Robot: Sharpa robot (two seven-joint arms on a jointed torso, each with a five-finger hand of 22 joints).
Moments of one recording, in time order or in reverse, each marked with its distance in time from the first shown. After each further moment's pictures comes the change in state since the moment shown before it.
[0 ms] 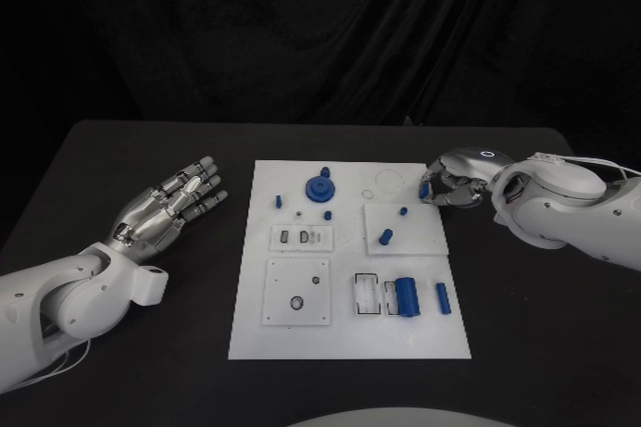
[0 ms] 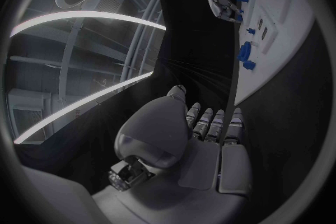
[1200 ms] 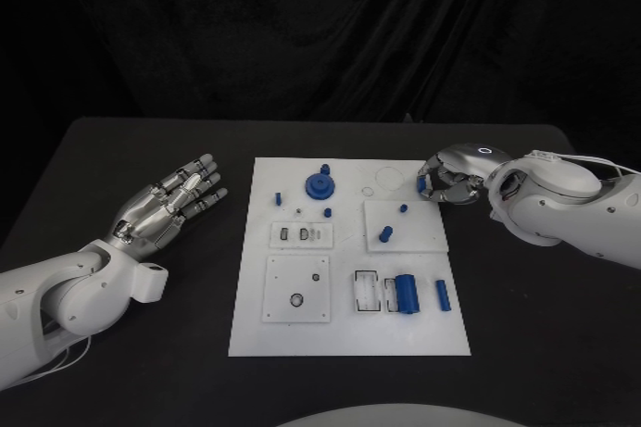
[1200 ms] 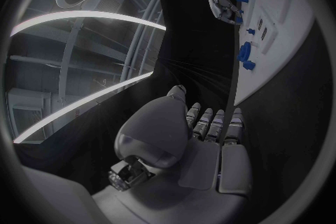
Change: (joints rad) left arm -0.001 0.002 0.000 -0.004 0.000 0.006 0.000; left_hand 0.004 -0.004 0.000 0.000 0.000 0.000 0.000 0.000 0.000 -0.004 0.004 0.000 0.000 0.000 0.000 0.000 -0.001 0.000 0.000 0.000 0.000 0.000; right arm -0.006 0.017 0.000 -0.012 -0.004 -0.027 0.002; right_hand 0.006 0.019 0.064 -0.019 0.223 0.004 0.001 0.025 0.114 0.000 0.000 0.000 0.000 0.001 -0.007 0.000 0.000 0.000 0.004 -0.004 -0.004 0.000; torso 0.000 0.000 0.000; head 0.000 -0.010
